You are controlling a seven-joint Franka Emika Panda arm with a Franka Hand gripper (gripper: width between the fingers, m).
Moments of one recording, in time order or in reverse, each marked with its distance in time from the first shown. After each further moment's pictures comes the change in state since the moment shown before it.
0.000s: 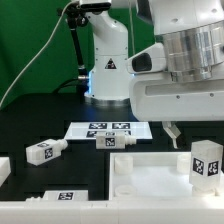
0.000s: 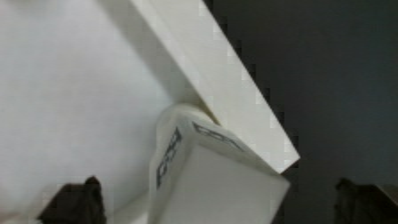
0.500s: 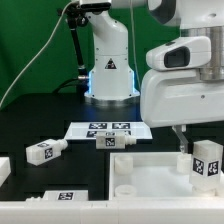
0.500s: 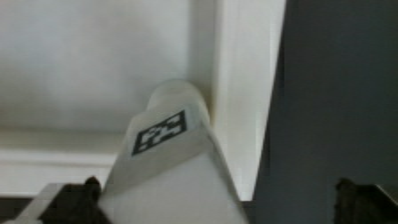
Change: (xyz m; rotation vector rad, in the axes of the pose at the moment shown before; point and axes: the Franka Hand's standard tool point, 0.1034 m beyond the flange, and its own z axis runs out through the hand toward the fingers) arm -0.003 -0.009 0.004 -0.116 0.041 -0.602
